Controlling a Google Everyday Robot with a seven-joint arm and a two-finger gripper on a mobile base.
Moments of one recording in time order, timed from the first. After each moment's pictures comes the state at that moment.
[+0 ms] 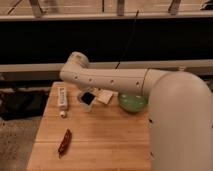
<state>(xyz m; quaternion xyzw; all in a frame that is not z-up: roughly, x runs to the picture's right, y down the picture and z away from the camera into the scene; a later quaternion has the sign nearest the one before) -0.072 0.021 0.790 -0.20 -0.04 -0.53 0.82</state>
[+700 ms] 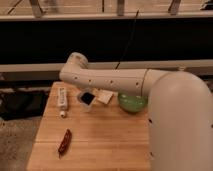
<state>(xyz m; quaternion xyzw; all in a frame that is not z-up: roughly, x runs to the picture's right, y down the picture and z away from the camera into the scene) -0.073 0.021 0.791 -0.20 -0.04 -0.53 0.82</state>
